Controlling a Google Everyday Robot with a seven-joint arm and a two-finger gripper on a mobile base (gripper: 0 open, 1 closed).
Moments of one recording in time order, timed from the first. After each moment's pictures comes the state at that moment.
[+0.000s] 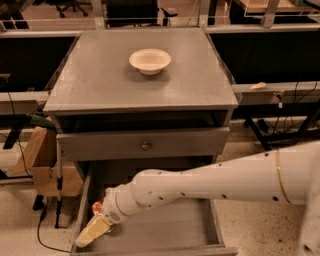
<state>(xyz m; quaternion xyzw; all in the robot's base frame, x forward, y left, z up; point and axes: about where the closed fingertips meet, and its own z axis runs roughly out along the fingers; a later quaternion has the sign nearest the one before) 0.420 0.199 0.586 -0.52 0.74 0.33 0.26</state>
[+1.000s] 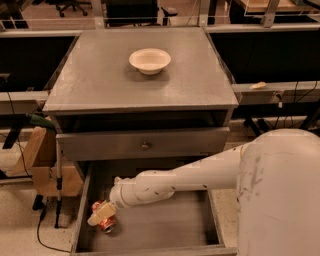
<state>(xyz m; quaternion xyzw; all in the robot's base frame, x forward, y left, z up) 0.510 0.197 0.508 -0.50 0.76 0.27 0.32</state>
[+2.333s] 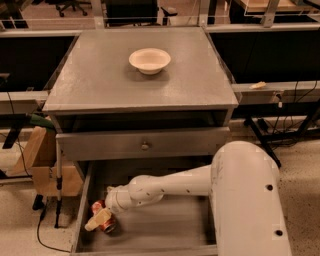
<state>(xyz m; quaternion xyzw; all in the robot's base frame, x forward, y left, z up) 0.527 0.241 0.412 -0.52 0.73 0.33 0.29</state>
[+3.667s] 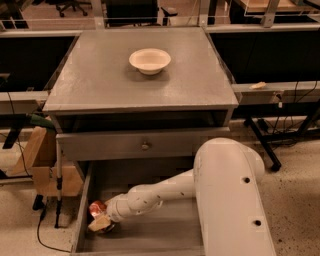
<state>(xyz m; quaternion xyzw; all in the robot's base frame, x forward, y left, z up) 0.519 0.234 0.364 -0.49 0.77 0.31 0.27</state>
